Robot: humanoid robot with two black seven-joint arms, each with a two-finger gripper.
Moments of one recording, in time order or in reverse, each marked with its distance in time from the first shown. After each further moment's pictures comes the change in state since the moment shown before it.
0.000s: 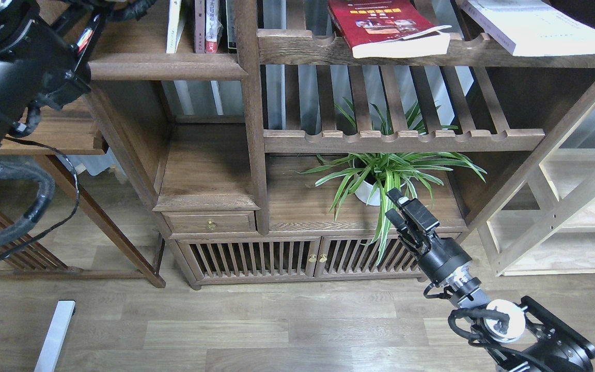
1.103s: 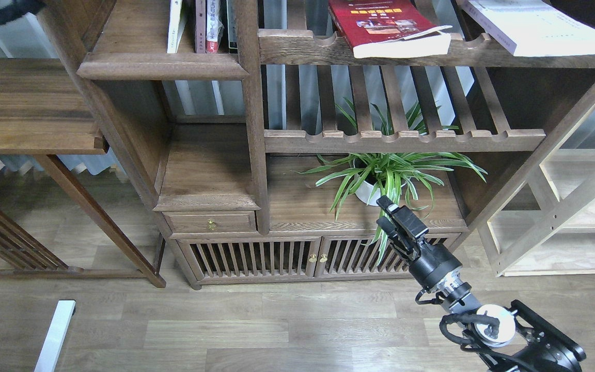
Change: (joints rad) left arm 0.222 0.286 -0.212 -0.521 -0.123 -0.197 0.029; right arm -0.002 0.036 -0.005 -0.024 -0.038 0.000 0.001
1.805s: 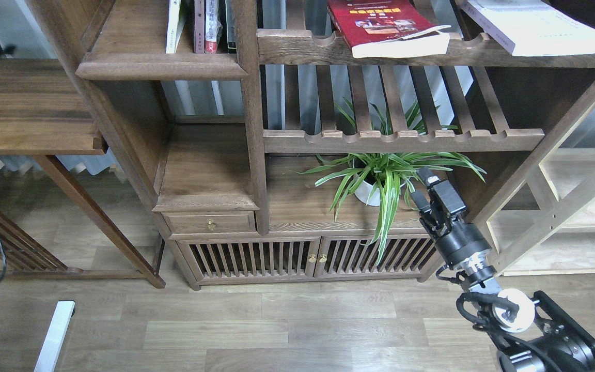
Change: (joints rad) left arm 0.295 -0.011 -0.194 -0.042 -0.290 -0.656 -0.185; right arm -0.004 0.031 0.216 0.012 0.008 0.000 0.011
